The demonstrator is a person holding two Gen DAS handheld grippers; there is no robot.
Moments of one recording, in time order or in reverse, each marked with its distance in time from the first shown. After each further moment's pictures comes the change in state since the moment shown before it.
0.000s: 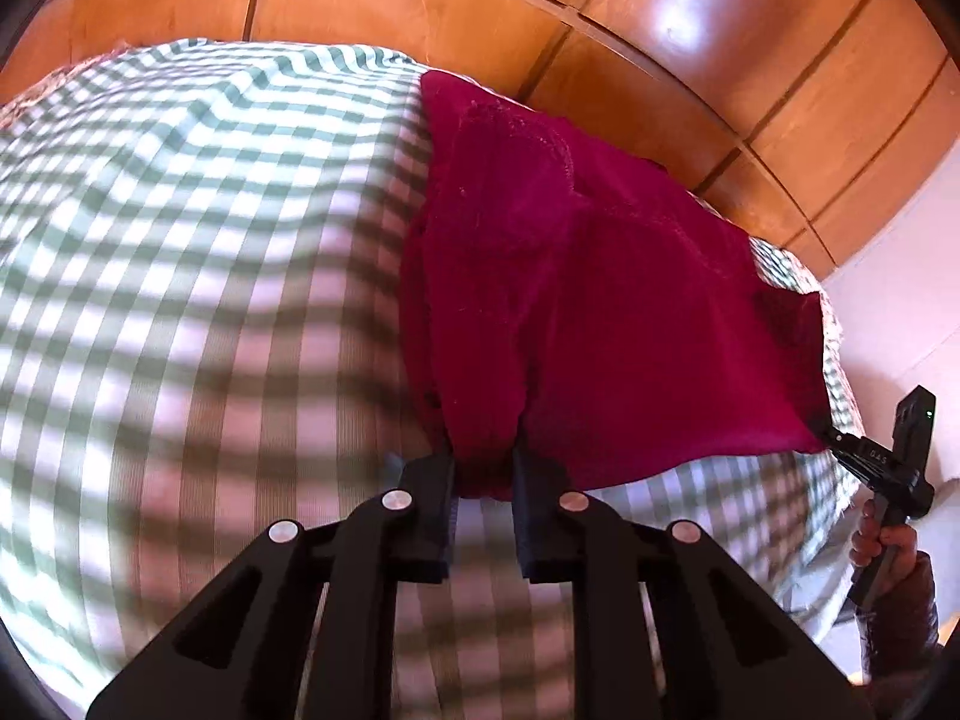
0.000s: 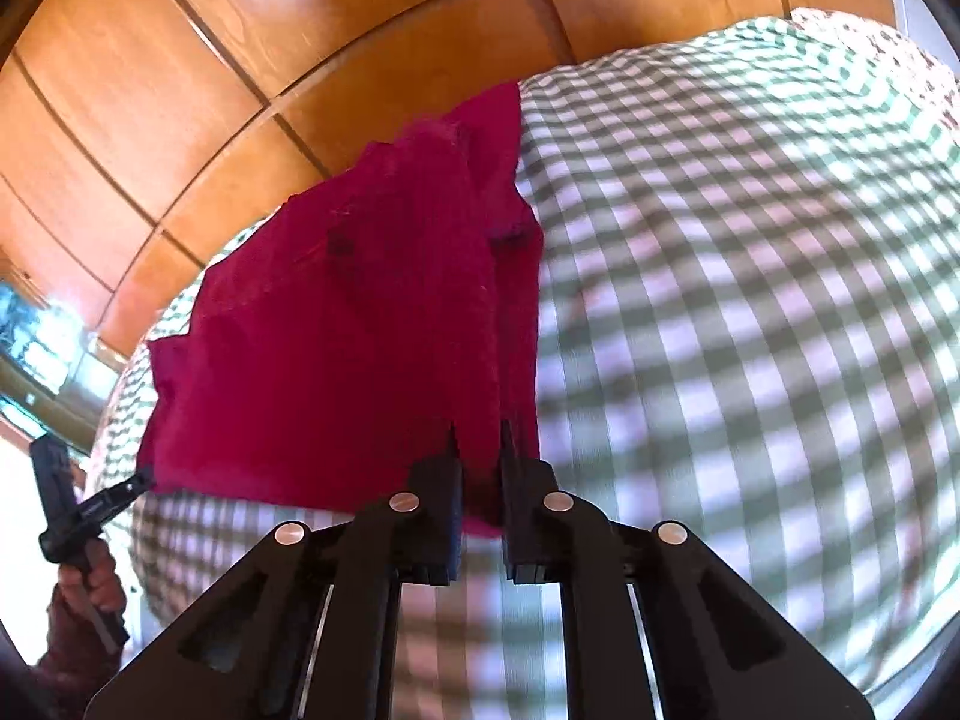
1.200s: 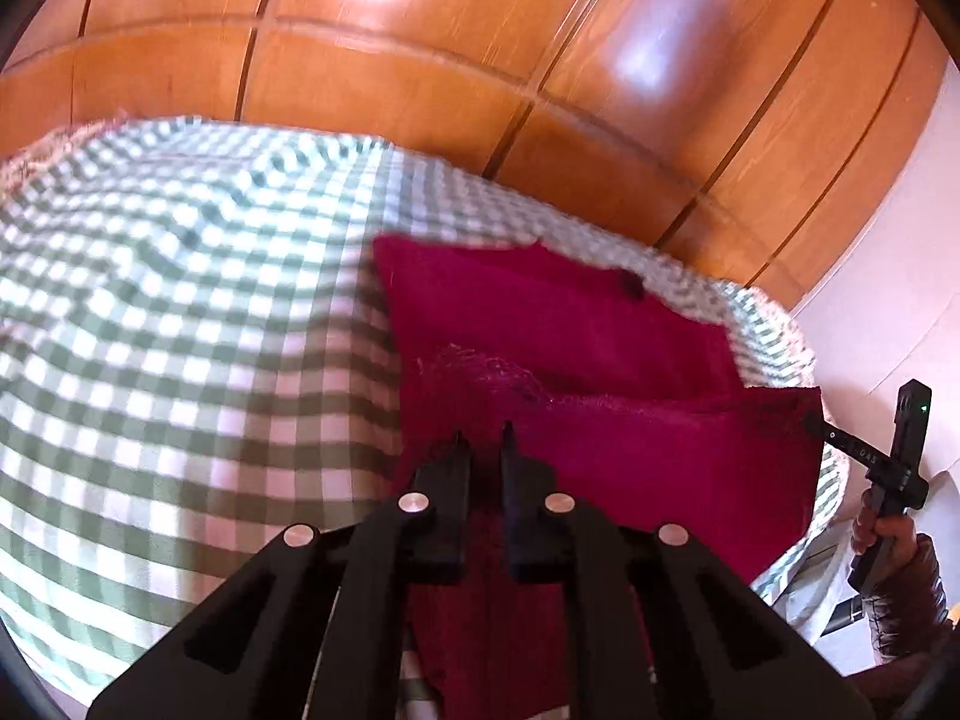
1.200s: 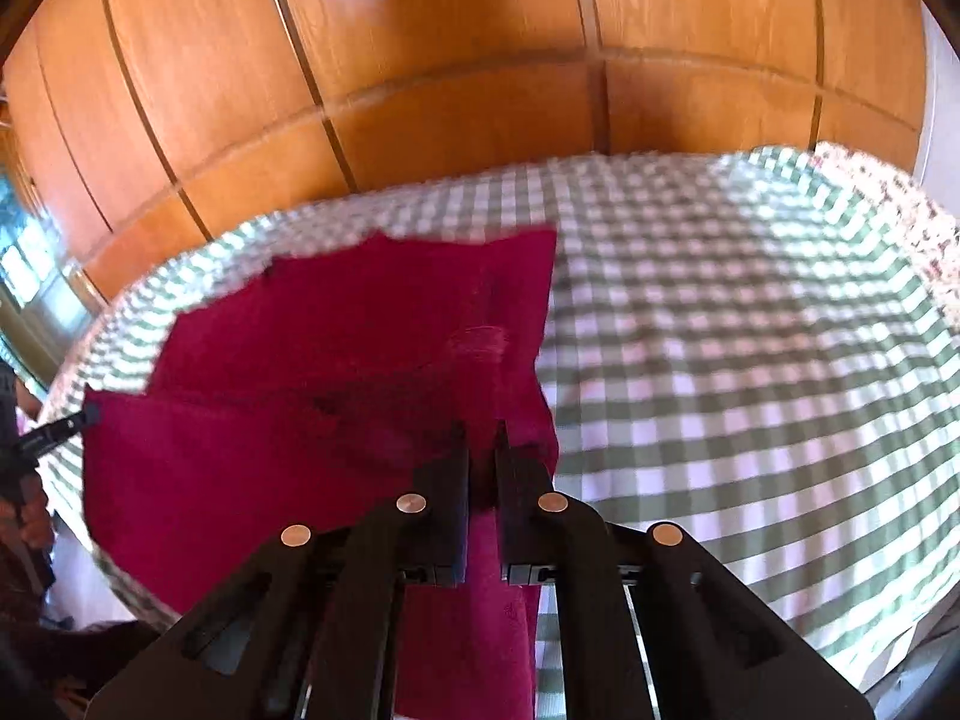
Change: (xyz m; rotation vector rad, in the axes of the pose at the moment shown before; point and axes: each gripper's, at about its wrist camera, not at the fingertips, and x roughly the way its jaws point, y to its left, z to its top) left arm -0.052 -0.010 0.026 0.059 -0.172 -0.041; right arm -0.041 0.018 0.002 -0.235 -0.131 -0.098
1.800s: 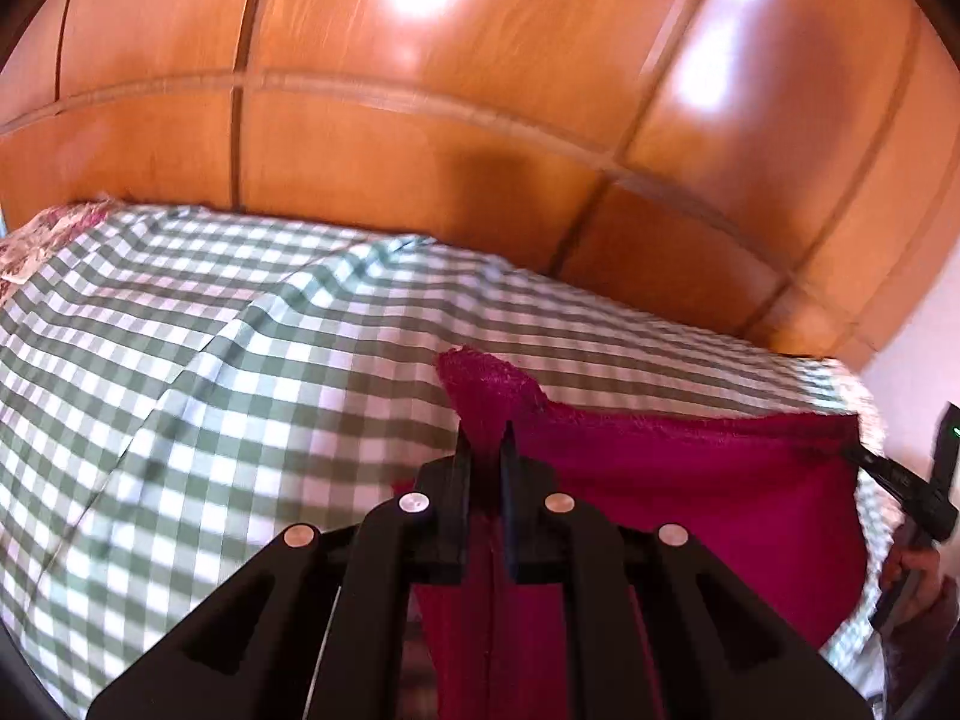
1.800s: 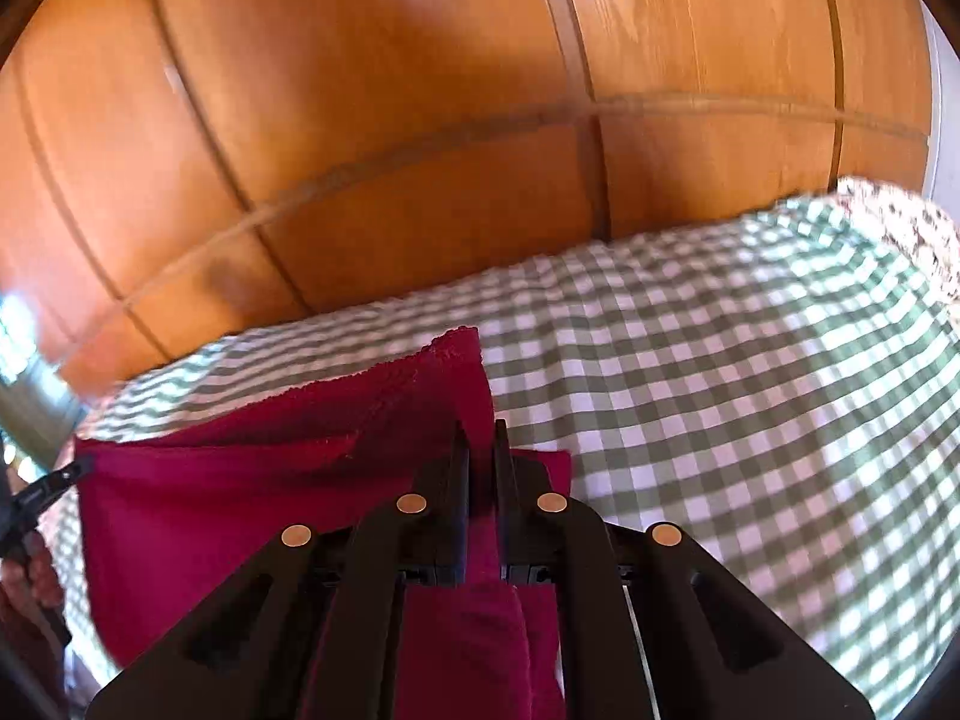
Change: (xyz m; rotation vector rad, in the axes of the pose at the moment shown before) left arm 0.116 0.015 0.141 -0.032 -0.021 0.186; right arm 0.107 -0.014 0.128 0.126 -0.045 -0.039
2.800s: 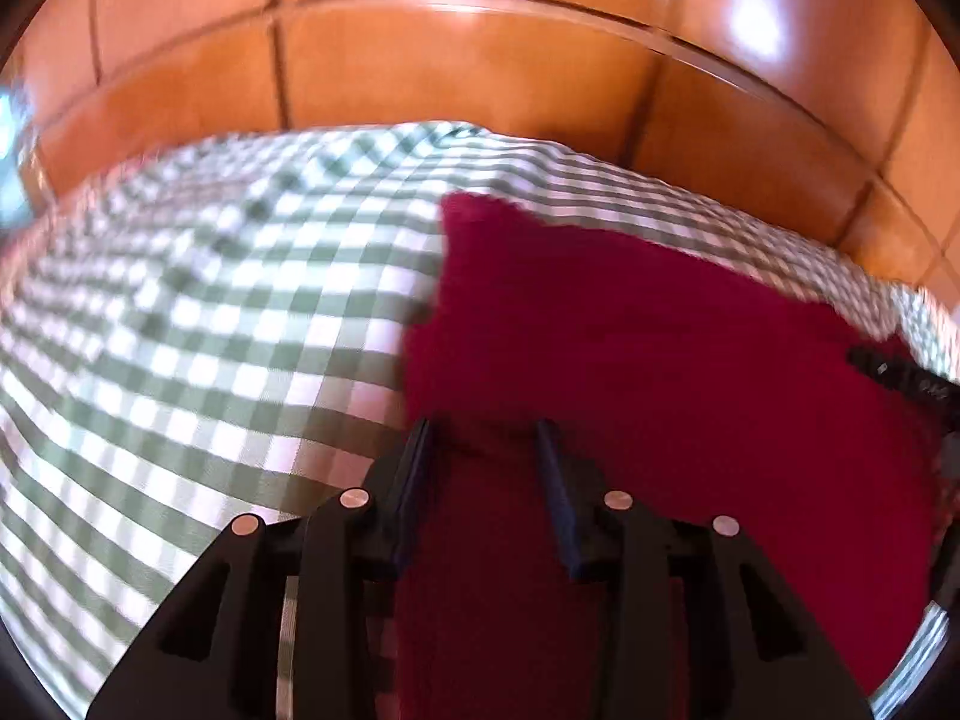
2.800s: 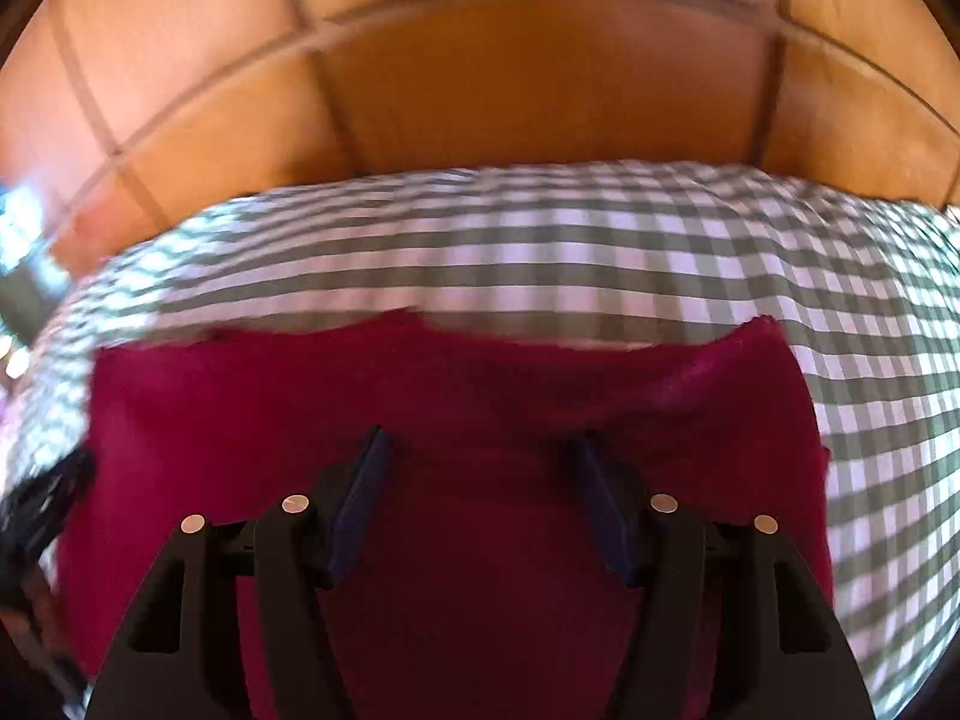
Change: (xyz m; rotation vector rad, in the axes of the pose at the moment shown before) left arm 0.028 -0.010 -0.078 -0.003 0.063 0.221; right arm 0.108 0.087 -0.032 -0.174 0.189 -0.001
